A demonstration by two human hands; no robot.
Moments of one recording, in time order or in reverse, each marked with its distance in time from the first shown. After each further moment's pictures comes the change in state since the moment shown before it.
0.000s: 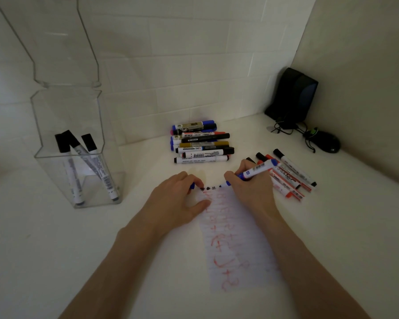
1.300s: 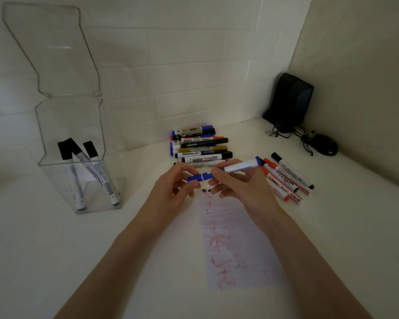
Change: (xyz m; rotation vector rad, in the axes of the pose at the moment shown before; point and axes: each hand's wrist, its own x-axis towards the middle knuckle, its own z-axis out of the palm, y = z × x) left_hand 0.004 0.002 -0.009 -0.642 0.225 0.011; right_hand -0.014 -0.040 -0.016 0.399 -0.338 0.166
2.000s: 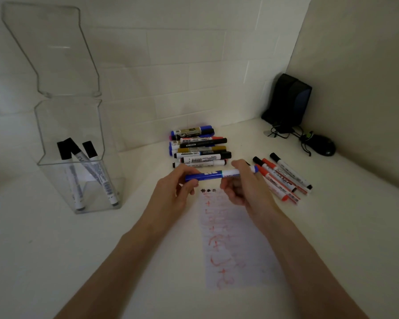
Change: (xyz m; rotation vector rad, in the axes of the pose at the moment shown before) left_hand -0.003 -0.001 0.007 0.086 0.038 0.057; right_hand 0.005 0.004 -0.003 0.010 0.123 0.206
